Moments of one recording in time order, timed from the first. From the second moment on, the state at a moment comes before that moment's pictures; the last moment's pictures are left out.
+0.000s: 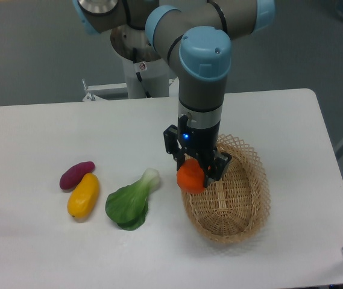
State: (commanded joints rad) arm 2.43 -1.83 -1.50 -1.15 1.45 1.10
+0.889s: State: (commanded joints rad) arm 2.32 -1.94 -1.49 -0.94 1.45 0.76
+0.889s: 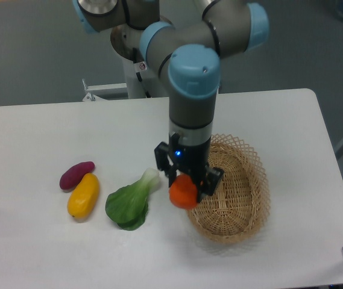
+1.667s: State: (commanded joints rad) arm 2.11 -2.17 -1.46 -0.80 1.52 0.55
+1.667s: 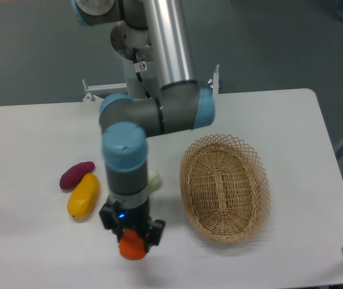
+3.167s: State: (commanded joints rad) arm 2.01 -2.26 -1.44 -0.80 1.64 0.52
